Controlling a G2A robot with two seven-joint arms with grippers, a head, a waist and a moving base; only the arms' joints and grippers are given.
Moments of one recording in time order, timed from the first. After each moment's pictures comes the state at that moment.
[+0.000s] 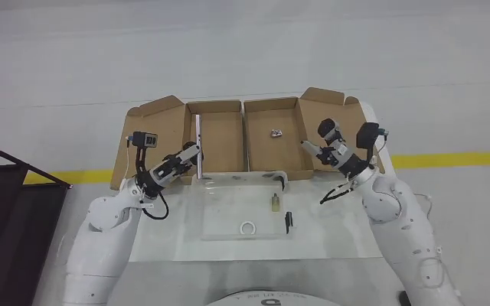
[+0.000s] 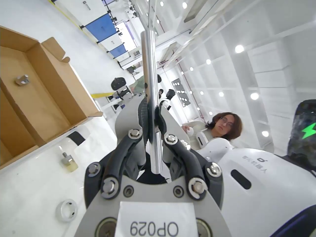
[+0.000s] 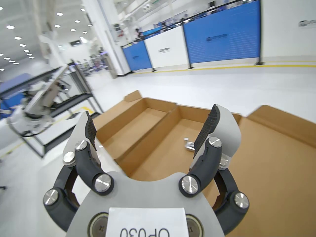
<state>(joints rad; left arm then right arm) 1.55 -1.14 -1.49 -1.68 -0.42 -0.51 -0.89 -1.53 -1.15 1.46 -1.64 -0.64 -0.77 0.10</state>
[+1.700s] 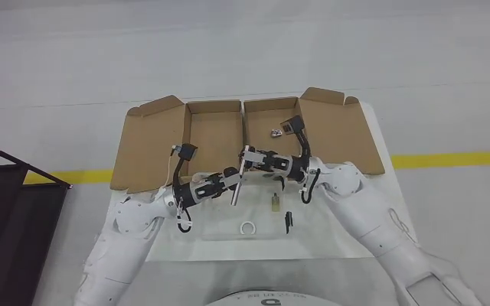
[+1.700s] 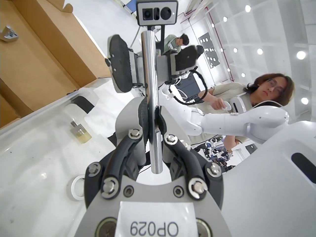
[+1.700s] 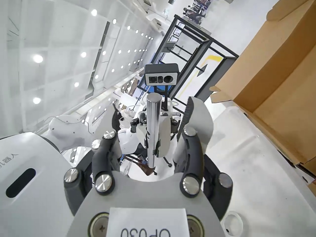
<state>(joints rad) 1.54 -1.12 -1.30 -1.75 -0.15 -0.49 -0.87 -1.20 -1.19 1.01 -1.44 0.40 -0.57 0.84</state>
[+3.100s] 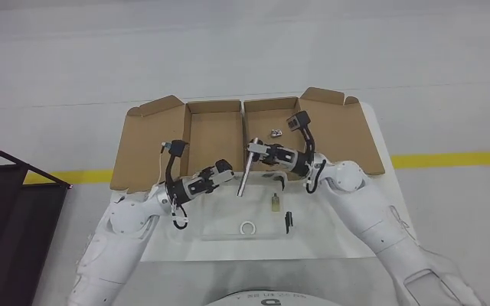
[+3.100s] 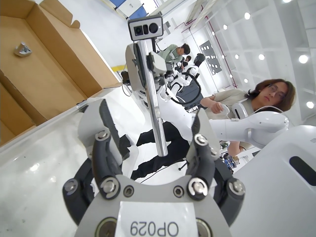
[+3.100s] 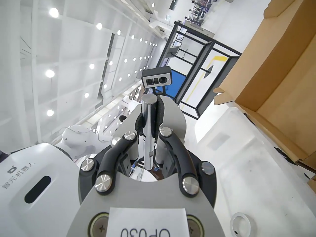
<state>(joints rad) 1.54 -1.09 -1.33 -1.76 -0.16 -0.51 -0.80 -1.19 -1.19 1.06 -1.36 0.52 -0.53 0.88</state>
